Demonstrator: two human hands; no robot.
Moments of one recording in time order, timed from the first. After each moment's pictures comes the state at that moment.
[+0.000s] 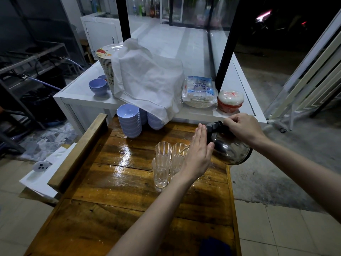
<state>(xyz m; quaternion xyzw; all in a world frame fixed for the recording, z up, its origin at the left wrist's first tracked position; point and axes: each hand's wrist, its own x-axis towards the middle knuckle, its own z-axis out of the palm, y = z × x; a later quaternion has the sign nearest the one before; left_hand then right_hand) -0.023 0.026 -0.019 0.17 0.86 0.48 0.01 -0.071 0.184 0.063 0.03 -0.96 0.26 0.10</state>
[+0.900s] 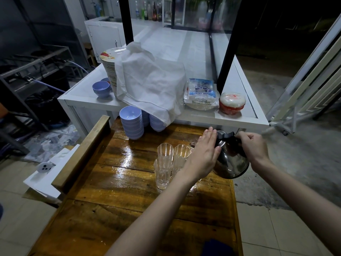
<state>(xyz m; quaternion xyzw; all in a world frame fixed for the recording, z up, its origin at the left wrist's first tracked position) -0.026 0.028 -0.011 0.23 0.89 0.39 0.00 -0.041 0.199 0.014 -0.16 -0.86 0.47 0.12</state>
